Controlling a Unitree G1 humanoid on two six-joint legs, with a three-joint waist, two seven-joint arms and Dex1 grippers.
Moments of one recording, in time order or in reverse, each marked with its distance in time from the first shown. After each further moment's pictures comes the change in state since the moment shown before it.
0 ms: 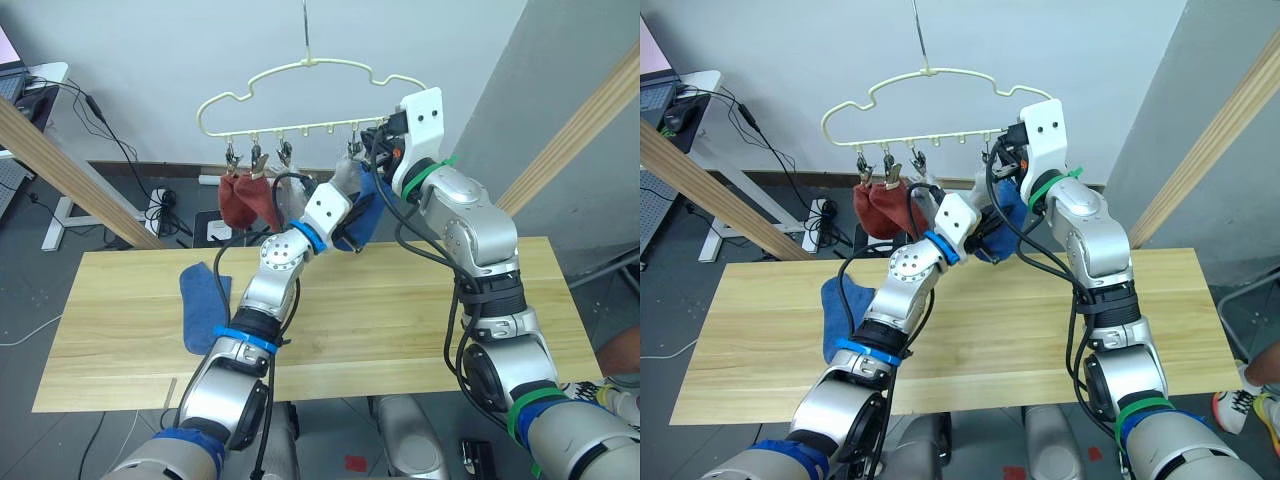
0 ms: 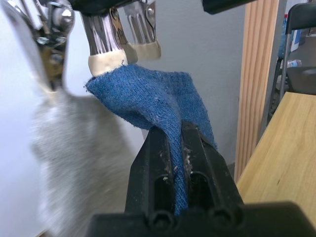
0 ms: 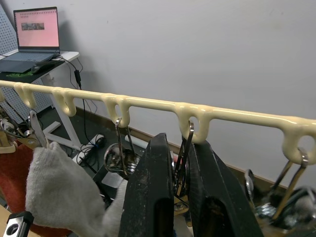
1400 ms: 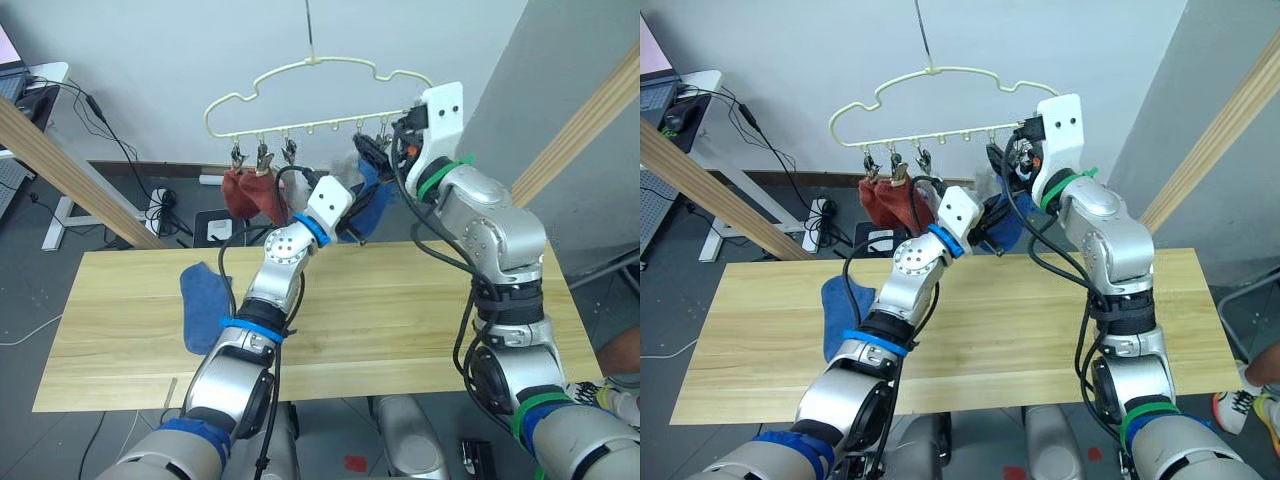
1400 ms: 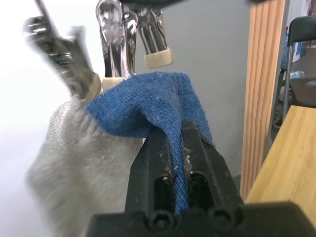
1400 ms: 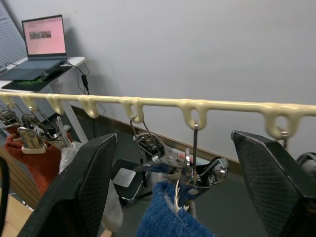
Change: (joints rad) left arm -0.065 -0.024 0.022 0.119 -0.007 -0.085 0.003; right arm 0.057 -0.052 -0.057 -0.203 0.113 0.188 0.011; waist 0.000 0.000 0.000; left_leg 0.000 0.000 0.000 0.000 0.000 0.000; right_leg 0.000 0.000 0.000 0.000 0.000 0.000
